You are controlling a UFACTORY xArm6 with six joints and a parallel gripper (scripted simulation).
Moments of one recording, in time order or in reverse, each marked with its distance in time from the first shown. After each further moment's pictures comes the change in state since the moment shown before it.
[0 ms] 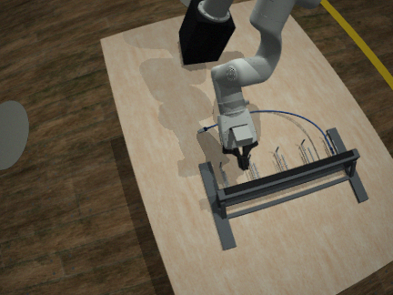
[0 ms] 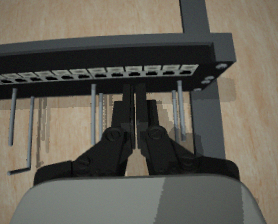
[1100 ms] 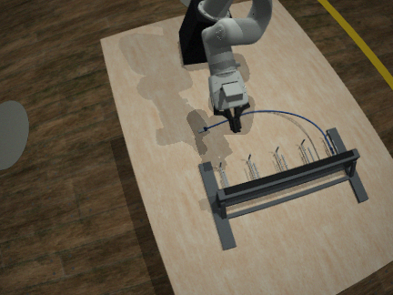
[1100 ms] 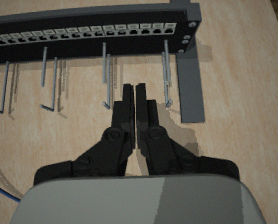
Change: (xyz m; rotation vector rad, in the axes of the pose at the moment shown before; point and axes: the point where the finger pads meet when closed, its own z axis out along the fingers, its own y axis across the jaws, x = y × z) arm -0.002 0.001 -0.112 -0.001 0.000 0.001
